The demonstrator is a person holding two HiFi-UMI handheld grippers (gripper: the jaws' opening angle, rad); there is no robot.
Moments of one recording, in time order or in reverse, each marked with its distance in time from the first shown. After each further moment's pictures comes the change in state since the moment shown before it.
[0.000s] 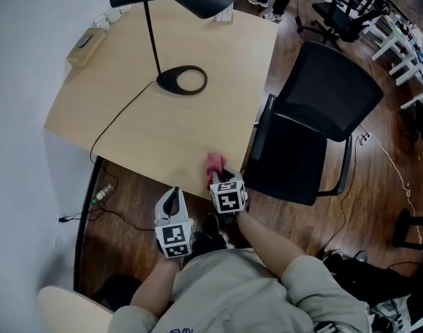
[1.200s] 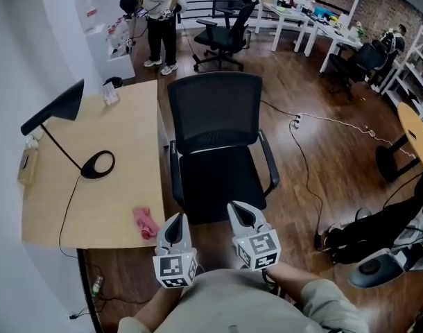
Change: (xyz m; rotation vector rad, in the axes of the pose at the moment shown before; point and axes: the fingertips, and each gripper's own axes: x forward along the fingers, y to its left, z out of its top) left arm -0.064 -0.306 0.146 0.090 -0.239 -0.556; right arm -0.380 -0.188 -0.005 0.158 -0.633 -0.284
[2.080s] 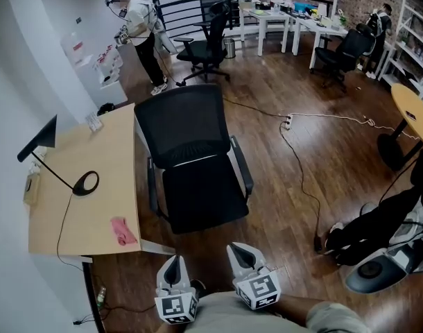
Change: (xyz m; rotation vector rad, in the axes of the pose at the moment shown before) left arm -0.068 -0.188 -0.054 0.083 0.073 0.066; right arm -0.197 -0.086 -0.054 0.104 -0.051 0.010
